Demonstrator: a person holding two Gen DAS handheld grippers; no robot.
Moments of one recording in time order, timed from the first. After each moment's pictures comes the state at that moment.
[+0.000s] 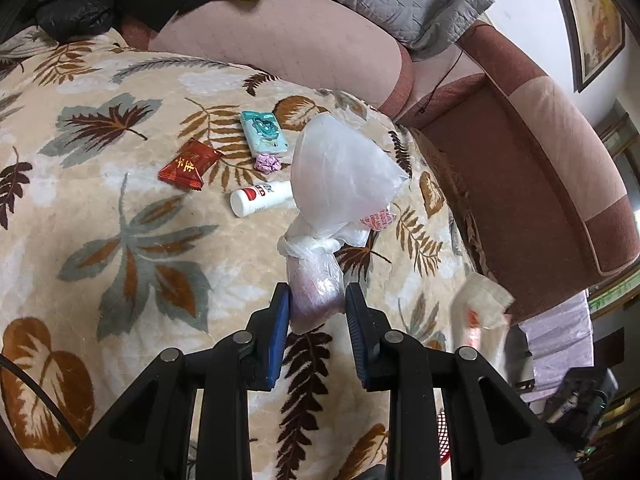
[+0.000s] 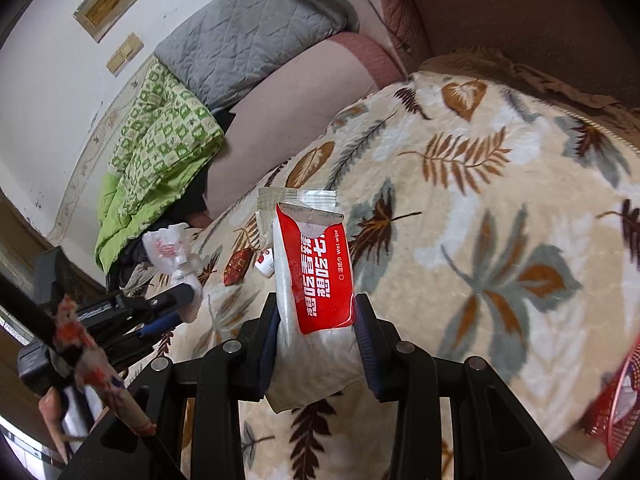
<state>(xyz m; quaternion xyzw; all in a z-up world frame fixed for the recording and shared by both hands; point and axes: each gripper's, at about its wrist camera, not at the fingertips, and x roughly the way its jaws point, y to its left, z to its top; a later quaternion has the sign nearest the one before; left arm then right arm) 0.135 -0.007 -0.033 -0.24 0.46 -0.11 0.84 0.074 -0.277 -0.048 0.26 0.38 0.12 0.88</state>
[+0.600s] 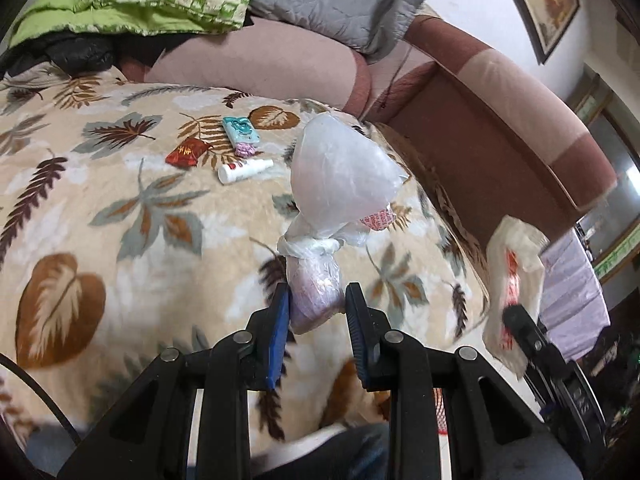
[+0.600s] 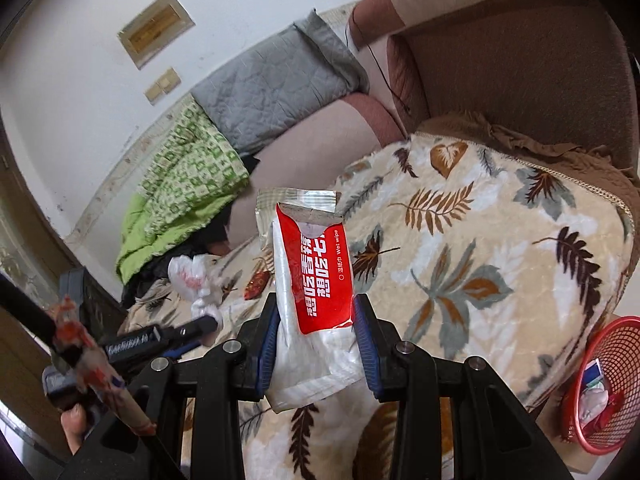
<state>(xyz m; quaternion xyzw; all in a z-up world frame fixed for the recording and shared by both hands) -0.005 -0.050 0.003 -0.19 0.41 -0.13 0.88 -0.037 -0.305 0.001 0.24 0.28 0.12 0.92</state>
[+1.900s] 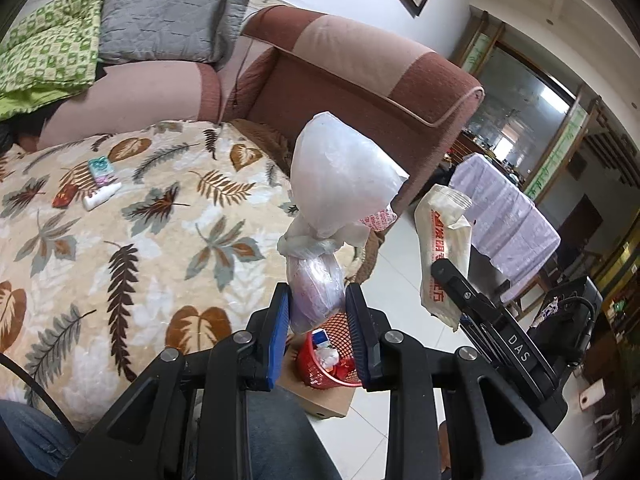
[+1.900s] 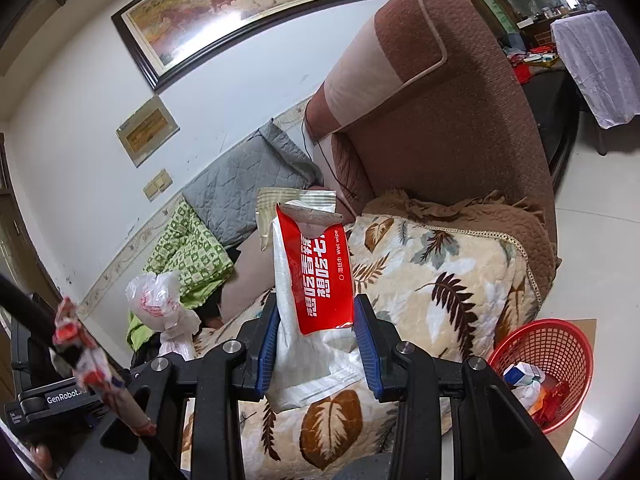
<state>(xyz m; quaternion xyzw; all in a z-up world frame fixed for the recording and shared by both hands) -0.128 -0.212 0.089 -0.10 0.37 -0.30 0.87 -0.192 -0.440 0.045 0.30 0.16 0.05 0.94</state>
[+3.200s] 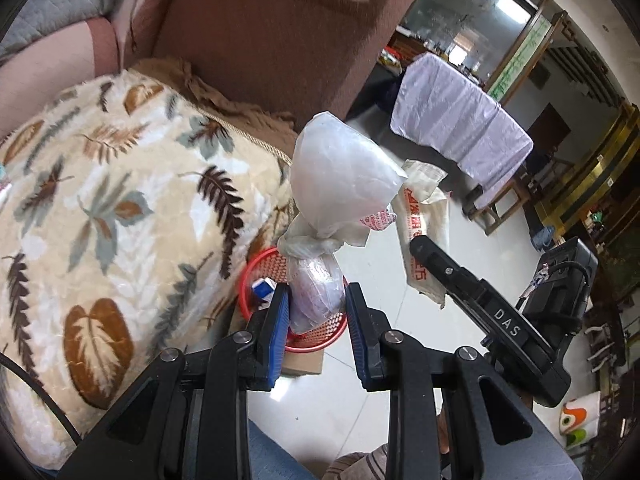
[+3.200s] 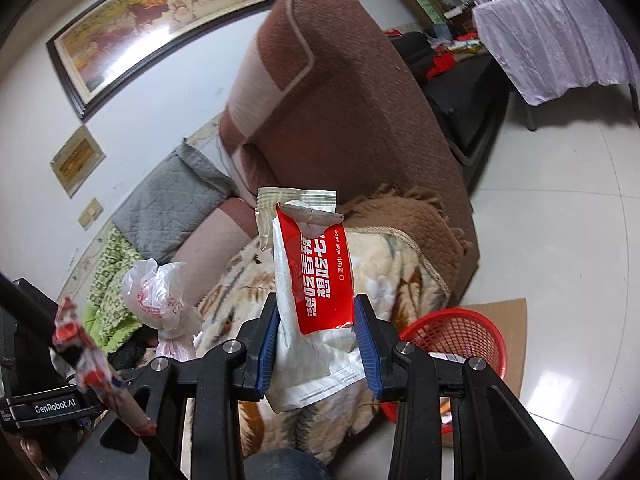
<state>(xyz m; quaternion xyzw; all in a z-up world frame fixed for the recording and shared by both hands) -0.101 -0.367 0.018 0.00 0.47 -0.41 0.78 -0.229 -0.548 -0.015 0.35 0.21 -0.08 0.91</state>
